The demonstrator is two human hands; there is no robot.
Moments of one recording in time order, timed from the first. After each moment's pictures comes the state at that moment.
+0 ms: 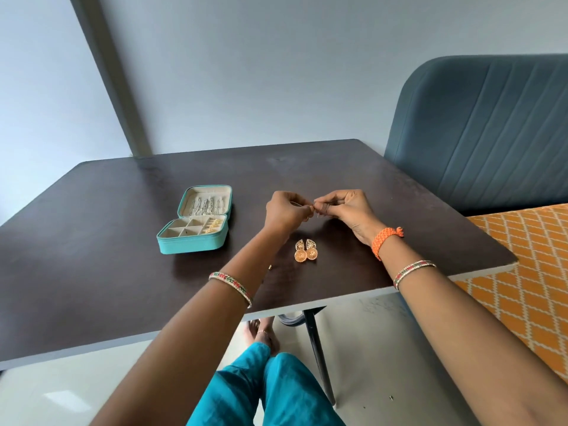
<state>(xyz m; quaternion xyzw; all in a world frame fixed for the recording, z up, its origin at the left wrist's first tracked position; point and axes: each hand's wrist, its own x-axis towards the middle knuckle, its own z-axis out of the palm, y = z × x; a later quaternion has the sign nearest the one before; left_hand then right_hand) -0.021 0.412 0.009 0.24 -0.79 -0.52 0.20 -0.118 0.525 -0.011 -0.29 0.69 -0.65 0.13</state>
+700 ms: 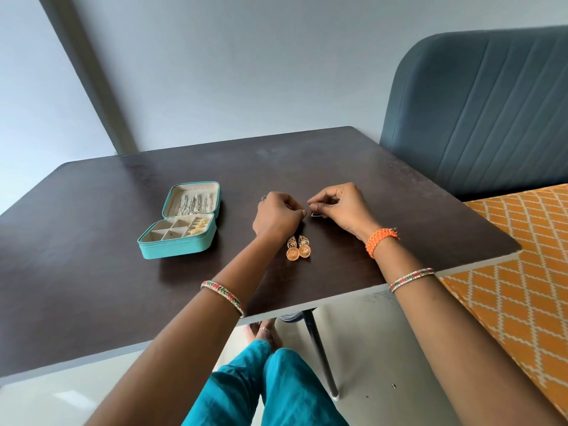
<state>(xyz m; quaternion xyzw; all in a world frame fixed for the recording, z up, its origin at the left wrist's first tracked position) -0.028 0.415 -0.009 0.30 -0.85 -0.39 0.18 -0.132 0.525 -0.030 -0.34 0.78 -0.53 0.02</state>
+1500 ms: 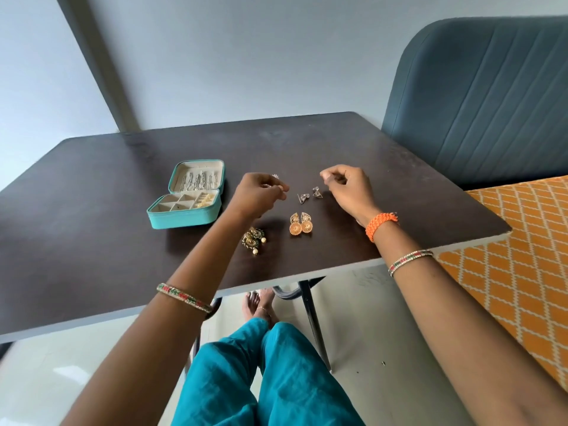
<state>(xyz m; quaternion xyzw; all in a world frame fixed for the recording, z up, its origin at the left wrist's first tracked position) 0.031 0.402 0.022 0.22 -0.81 -0.52 0.16 -0.116 0.531 -0.027 -0.27 0.81 -0.52 -0.04</state>
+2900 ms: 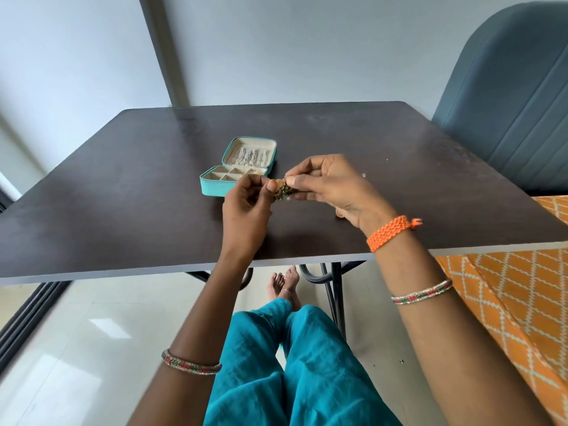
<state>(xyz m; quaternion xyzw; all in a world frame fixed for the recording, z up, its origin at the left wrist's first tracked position) 0.129 0.389 -0.021 0.18 -0.69 -0.57 0.41 0.019 0.487 0.031 -0.36 0.65 -0.61 0.28</state>
